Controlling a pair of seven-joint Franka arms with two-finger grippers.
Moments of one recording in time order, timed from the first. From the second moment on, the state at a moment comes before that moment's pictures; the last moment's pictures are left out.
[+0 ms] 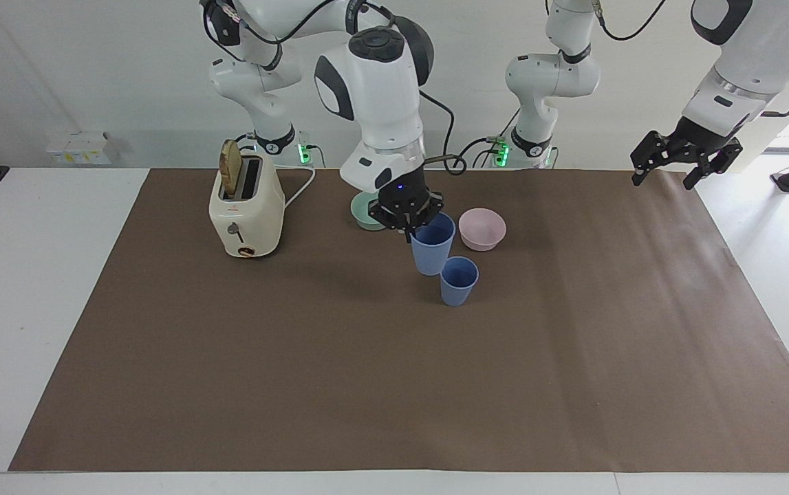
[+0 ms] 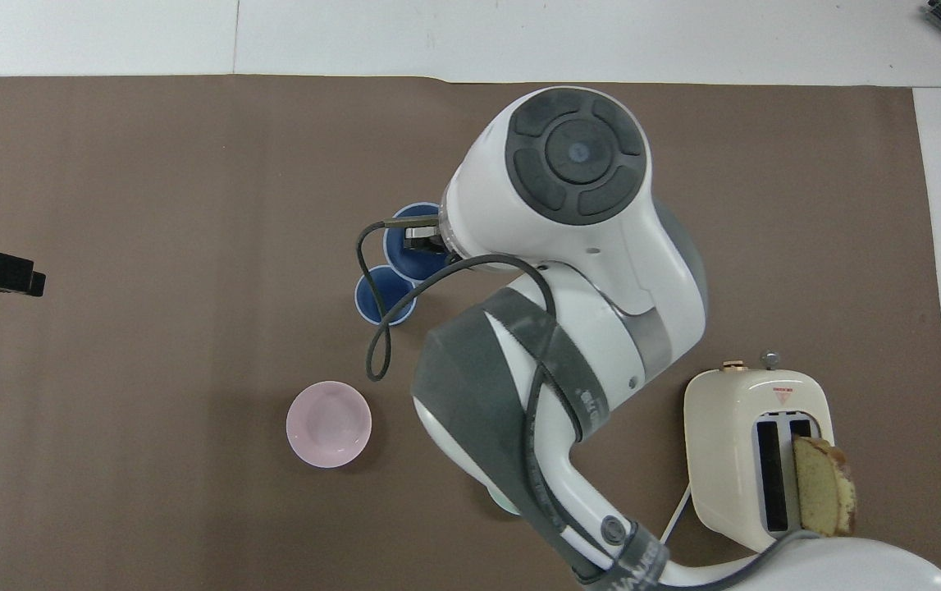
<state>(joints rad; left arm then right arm) -0.13 -0.04 0.12 -1.59 -0.03 1.55 0.12 0.42 0.44 0.22 -1.23 -0.03 1.84 0.62</state>
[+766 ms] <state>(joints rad) -0.13 -0.04 0.12 -1.59 -0.03 1.55 0.12 0.51 0.58 0.21 -1.17 -0.07 1.87 0.69</state>
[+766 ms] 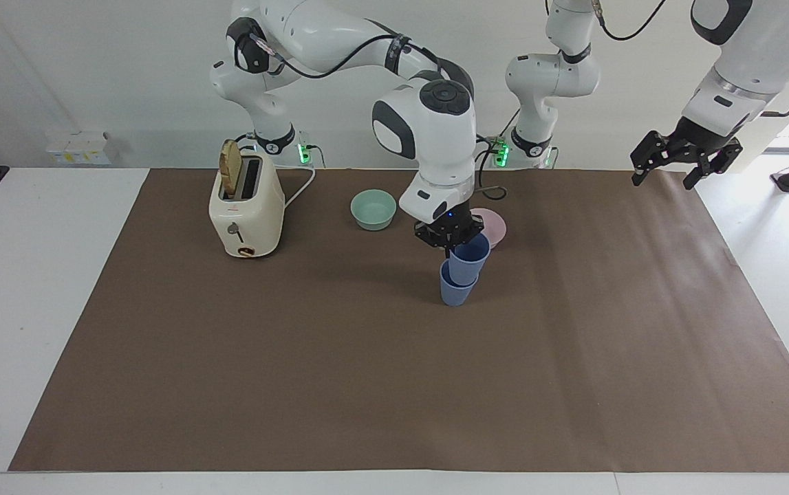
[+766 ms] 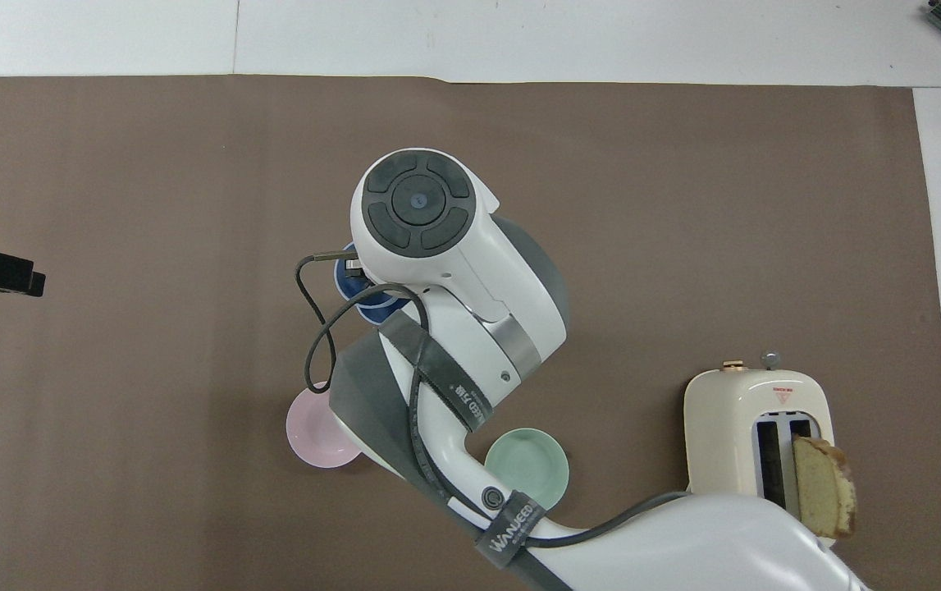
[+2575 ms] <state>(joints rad) -0.13 -0.04 0.11 -1.59 -0.03 1.55 0.12 0.36 0.49 0.20 -1.15 -0.11 1.68 0.62</state>
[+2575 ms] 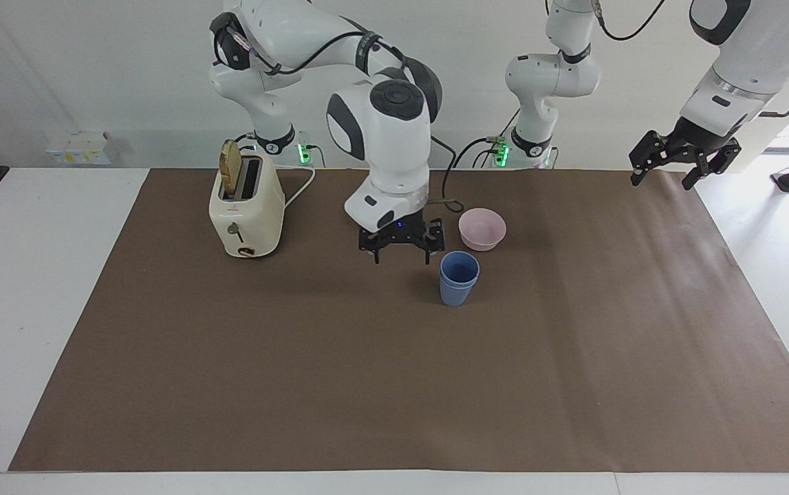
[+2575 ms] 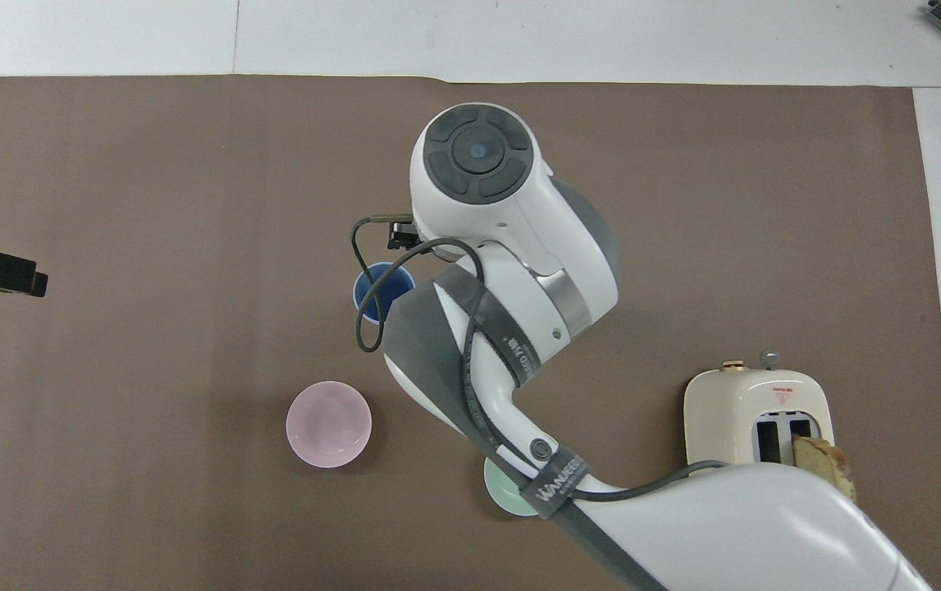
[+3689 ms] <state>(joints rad) -0.13 -0.04 0.11 -1.59 -0.03 1.54 0.12 -0.04 0.21 0.20 -1.23 -0.10 1.42 0.21</state>
